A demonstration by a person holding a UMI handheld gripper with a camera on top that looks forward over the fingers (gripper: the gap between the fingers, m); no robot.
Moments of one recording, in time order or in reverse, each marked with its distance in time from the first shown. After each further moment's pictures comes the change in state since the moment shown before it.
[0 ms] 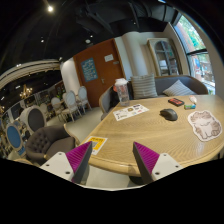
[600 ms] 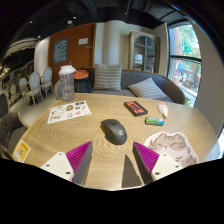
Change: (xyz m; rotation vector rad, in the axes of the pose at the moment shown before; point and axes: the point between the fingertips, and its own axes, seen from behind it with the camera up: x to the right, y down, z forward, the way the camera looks) arm 0.265 -0.061 0.089 -0.161 0.397 -0.128
